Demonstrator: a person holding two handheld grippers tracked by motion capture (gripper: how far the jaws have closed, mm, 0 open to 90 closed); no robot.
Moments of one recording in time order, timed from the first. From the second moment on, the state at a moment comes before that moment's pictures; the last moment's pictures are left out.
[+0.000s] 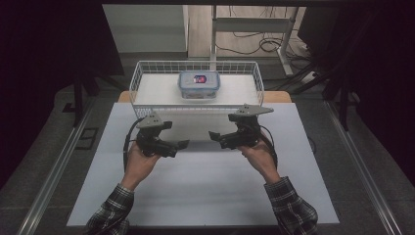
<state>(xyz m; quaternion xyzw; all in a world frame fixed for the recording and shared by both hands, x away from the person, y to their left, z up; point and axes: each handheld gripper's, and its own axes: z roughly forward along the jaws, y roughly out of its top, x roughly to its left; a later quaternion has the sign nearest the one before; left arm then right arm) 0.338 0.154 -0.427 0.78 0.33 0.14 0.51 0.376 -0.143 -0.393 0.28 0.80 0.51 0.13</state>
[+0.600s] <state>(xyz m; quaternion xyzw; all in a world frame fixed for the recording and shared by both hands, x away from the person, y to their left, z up) 0.315 0.148 -0.446 0.80 0.33 0.15 0.47 0.354 -0.149 -0.423 0.28 0.82 0.49 0.15</state>
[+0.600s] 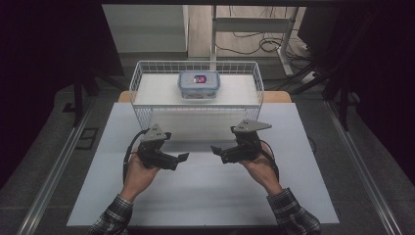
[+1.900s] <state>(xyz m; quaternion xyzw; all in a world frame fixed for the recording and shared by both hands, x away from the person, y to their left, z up) 0.266 0.160 -0.496 0.81 0.34 0.13 0.46 0.300 -0.170 -0.473 0.27 0.84 0.45 0.12</state>
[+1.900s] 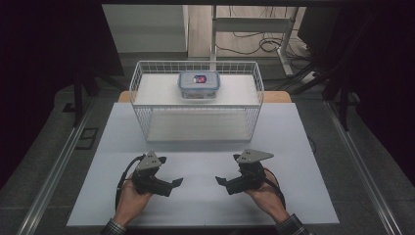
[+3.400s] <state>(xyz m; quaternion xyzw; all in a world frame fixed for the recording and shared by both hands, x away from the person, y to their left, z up) 0.204 0.234 -0.522 0.79 0.41 0.15 0.42 0.259 -0.240 -0.492 0.32 0.84 0.41 0.16</state>
